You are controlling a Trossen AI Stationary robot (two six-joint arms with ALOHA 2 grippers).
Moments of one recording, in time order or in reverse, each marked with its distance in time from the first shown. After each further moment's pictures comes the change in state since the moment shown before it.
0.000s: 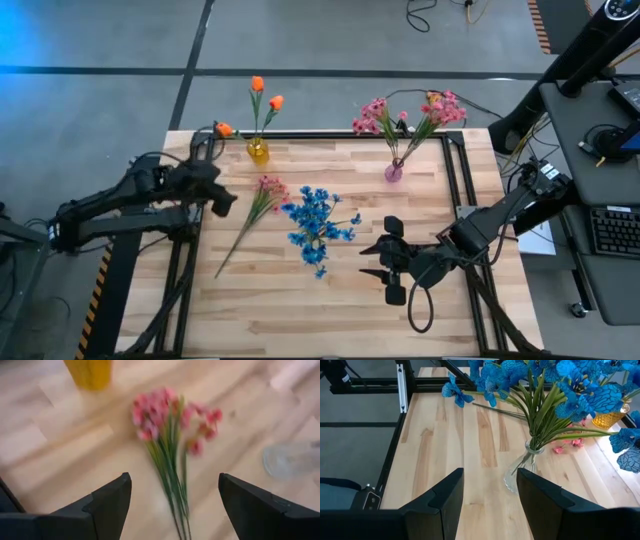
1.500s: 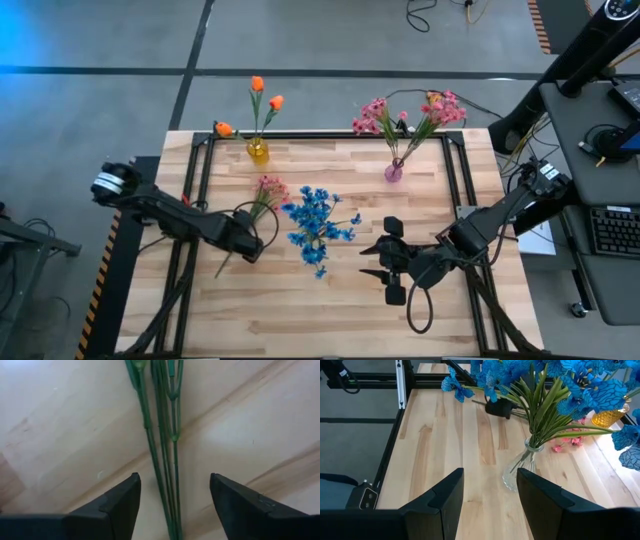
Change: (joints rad) left arm -0.714 0.813 -0.054 0.158 -0.159 -0.740; right arm 0.003 0.002 -0.005 -0.008 -0.001 -0.010
